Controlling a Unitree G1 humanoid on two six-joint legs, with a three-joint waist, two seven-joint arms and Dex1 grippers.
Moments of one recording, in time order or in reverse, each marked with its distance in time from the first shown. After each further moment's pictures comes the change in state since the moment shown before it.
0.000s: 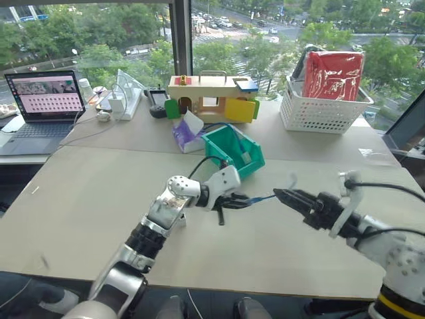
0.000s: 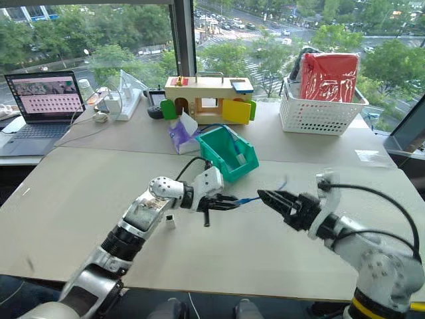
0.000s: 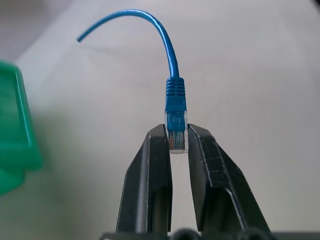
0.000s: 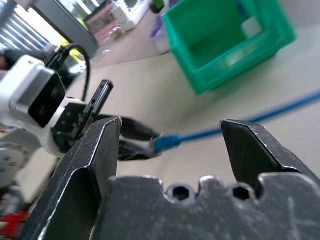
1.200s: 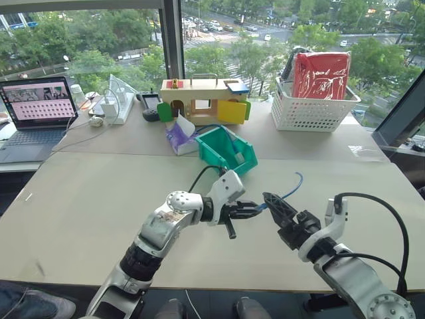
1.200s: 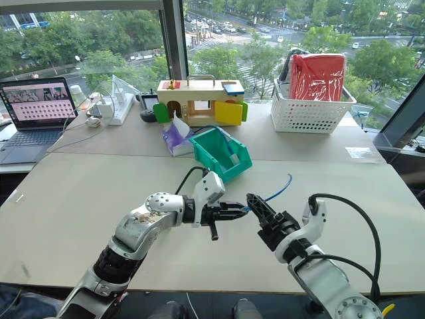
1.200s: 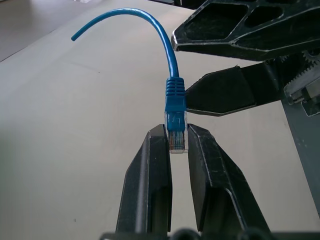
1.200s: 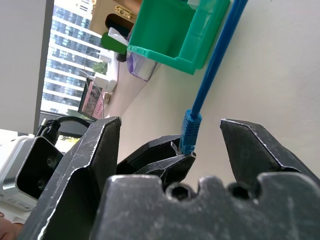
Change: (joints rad) left arm 0.090 0.044 -0.040 -0.186 -0.113 0.192 0.163; right arm 0.182 -0.044 0.502 -0.203 0.430 -0.811 -0.775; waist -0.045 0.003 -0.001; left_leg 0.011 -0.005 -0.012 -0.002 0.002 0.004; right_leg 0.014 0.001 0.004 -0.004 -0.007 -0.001
